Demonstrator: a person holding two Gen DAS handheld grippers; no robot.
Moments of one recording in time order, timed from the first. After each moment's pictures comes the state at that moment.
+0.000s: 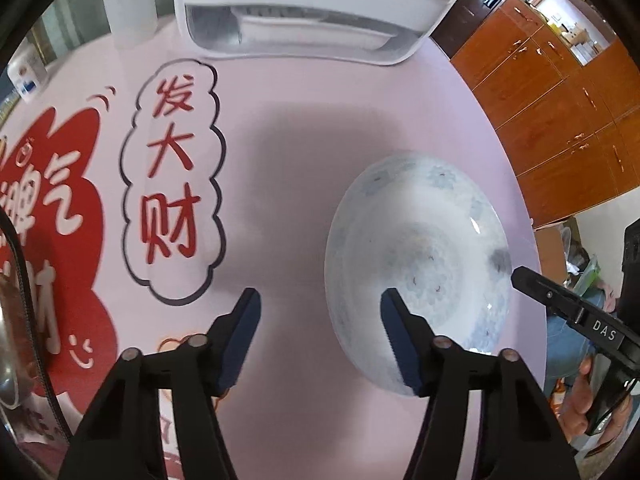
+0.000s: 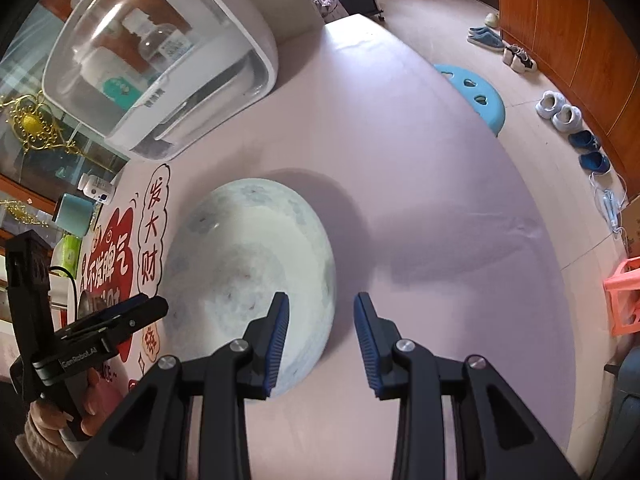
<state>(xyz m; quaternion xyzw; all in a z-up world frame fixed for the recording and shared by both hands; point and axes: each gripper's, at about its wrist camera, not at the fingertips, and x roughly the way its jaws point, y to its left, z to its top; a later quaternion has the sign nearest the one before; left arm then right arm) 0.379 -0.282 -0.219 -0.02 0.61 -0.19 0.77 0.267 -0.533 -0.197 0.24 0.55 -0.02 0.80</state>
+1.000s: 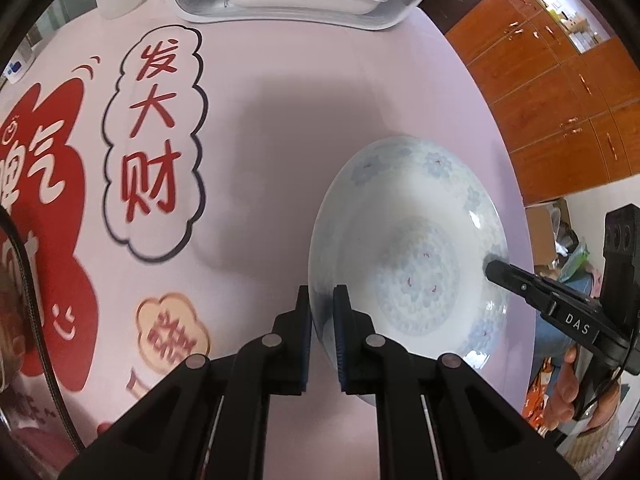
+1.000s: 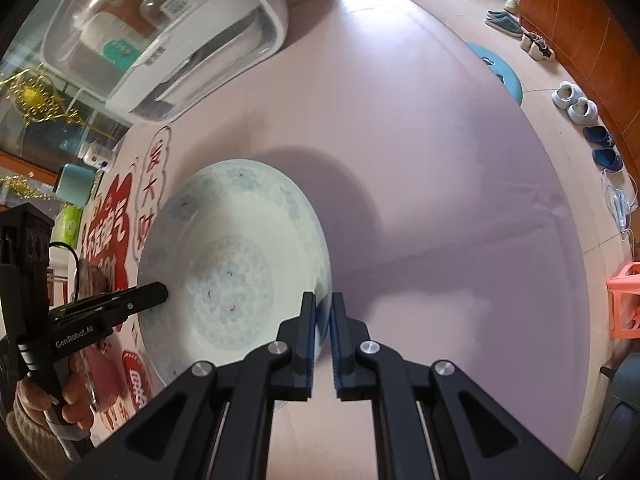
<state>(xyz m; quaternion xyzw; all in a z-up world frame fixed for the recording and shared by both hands) 0.353 -0.287 -0.221 -0.02 0.65 -0.21 0.73 0.258 -0.518 -0.206 0.22 0.58 0.02 0.78</state>
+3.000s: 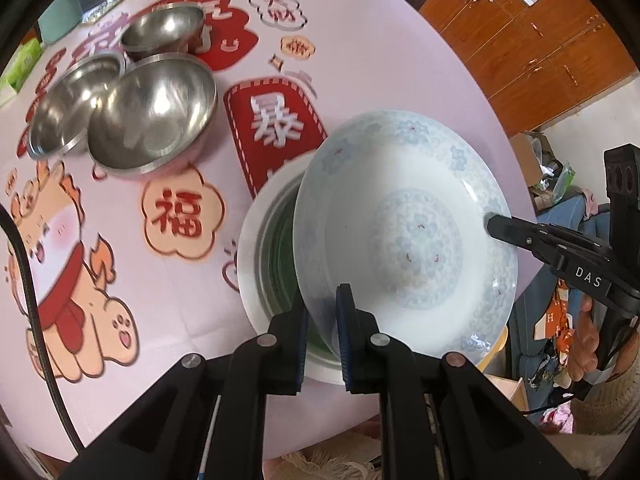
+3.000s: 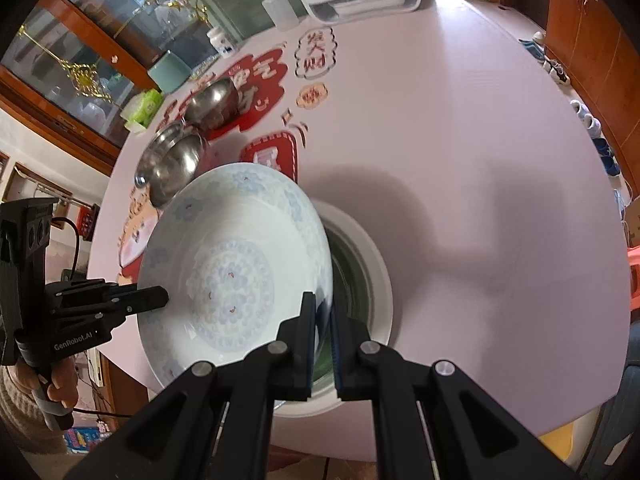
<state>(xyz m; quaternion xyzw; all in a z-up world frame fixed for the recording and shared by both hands) 0.047 -0.075 -0.155 0.02 0.64 -0.24 0.73 -0.008 -0.293 -0.145 0.16 0.57 0.06 0.80</state>
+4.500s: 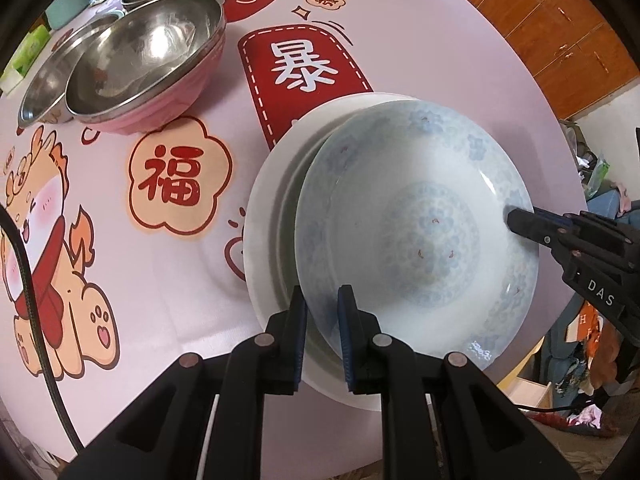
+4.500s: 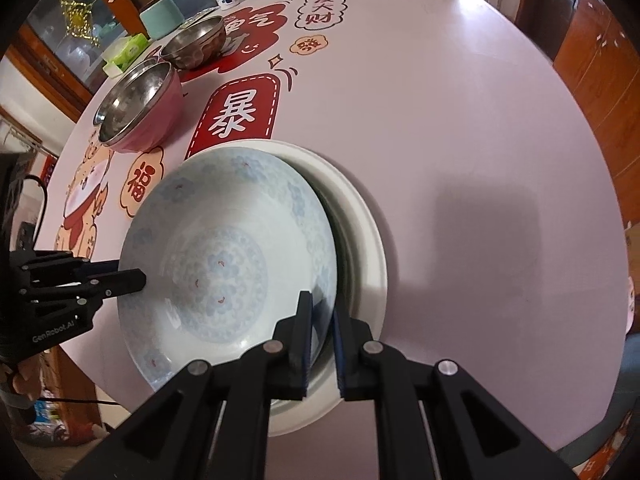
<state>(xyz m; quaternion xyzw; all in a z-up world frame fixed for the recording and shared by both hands) 0.049 -0.095 -0.224 0.06 0.65 -0.19 0.73 -0.001 -0.270 -0.197 0.05 0.59 0.04 0.80</state>
